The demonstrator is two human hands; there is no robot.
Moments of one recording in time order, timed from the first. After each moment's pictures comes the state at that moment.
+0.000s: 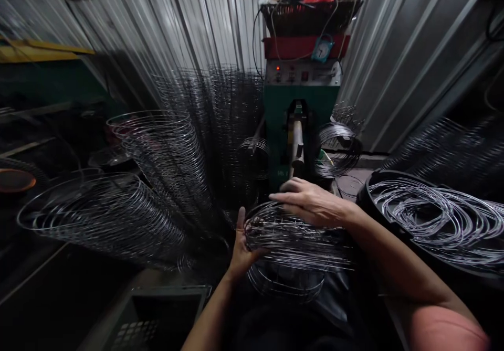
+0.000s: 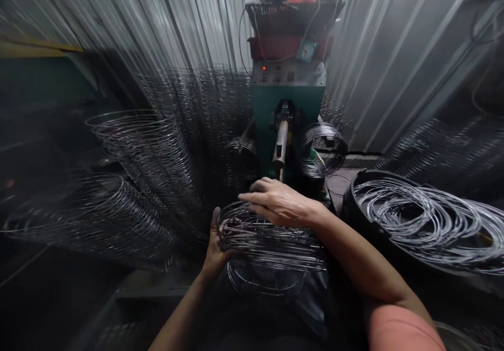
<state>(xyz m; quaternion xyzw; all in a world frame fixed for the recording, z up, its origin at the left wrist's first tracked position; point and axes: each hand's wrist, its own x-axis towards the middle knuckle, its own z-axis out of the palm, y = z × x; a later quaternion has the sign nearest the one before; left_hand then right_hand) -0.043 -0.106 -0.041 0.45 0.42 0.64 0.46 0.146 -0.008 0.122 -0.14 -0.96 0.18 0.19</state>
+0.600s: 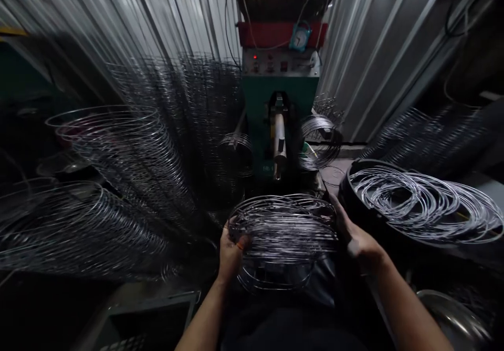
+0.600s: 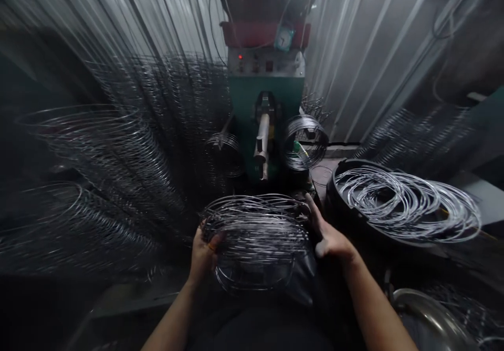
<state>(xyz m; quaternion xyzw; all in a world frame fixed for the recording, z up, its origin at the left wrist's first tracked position) -0.035 -0.092 -0.061 0.34 0.48 0.68 0.43 0.281 -0.039 0.001 -0.33 -0.75 0.48 0.31</state>
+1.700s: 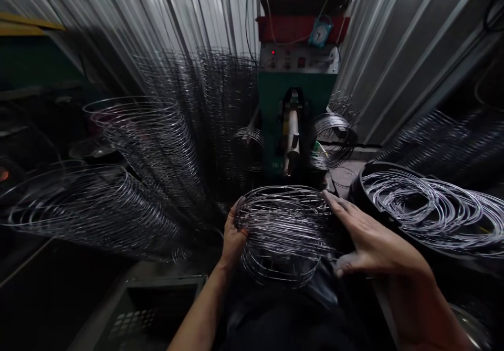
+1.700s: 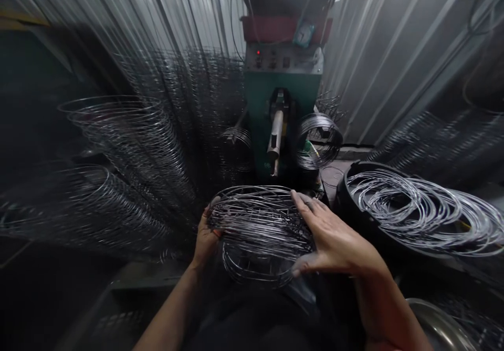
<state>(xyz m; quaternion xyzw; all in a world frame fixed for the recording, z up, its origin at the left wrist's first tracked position) -0.045 -0.094 -0.035 0.41 0.48 0.68 0.37 0.237 -0.071 0.096 -0.33 -0.94 0.05 0.10</state>
